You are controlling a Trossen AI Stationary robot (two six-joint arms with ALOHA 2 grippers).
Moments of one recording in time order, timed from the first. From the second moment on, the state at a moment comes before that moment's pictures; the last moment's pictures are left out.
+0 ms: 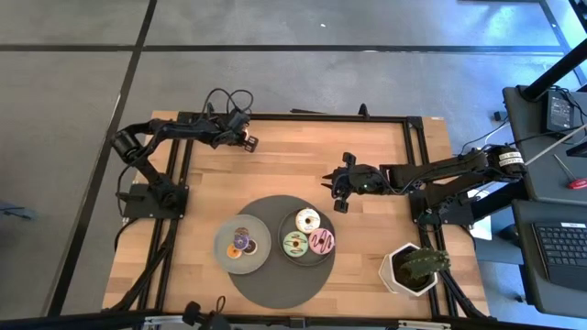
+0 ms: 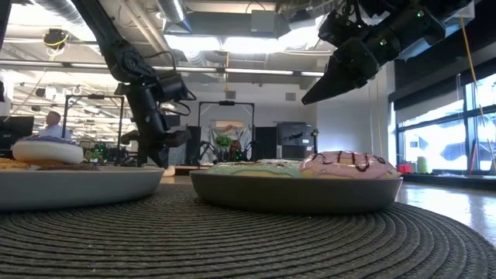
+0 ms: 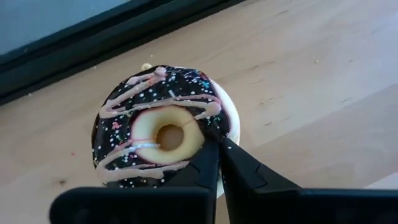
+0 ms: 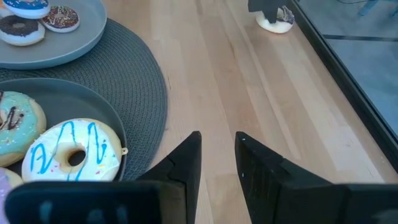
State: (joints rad) left arm 0.77 1.62 0.75 -0.16 -0.24 -0.33; right arm 0.03 1.31 0.69 0.02 0.29 -0.03
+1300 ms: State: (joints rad) left arm -0.39 1.81 1.29 -0.33 -0.57 -0.04; right arm -0.11 1.31 0.69 -0.16 0.30 0.08
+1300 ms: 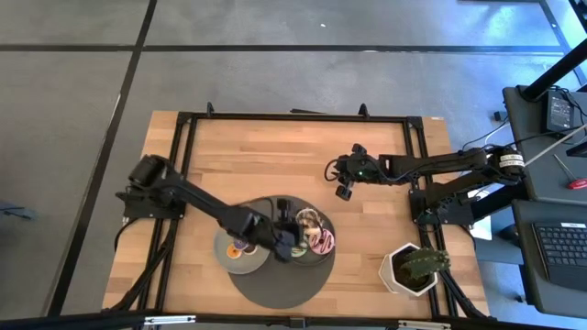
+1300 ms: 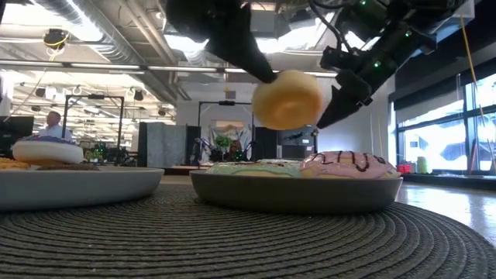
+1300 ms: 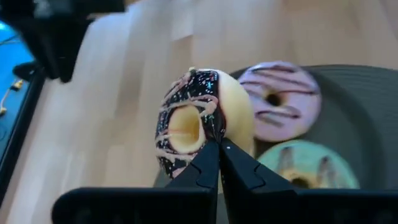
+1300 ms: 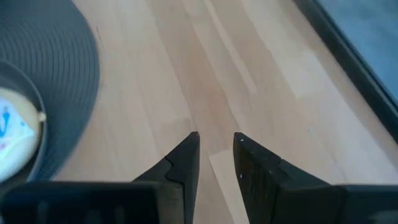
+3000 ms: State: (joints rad) left arm -0.42 1.94 1.34 -0.37 -0.41 -0.17; right arm -0.11 1.31 0.69 -0.18 0.29 0.08
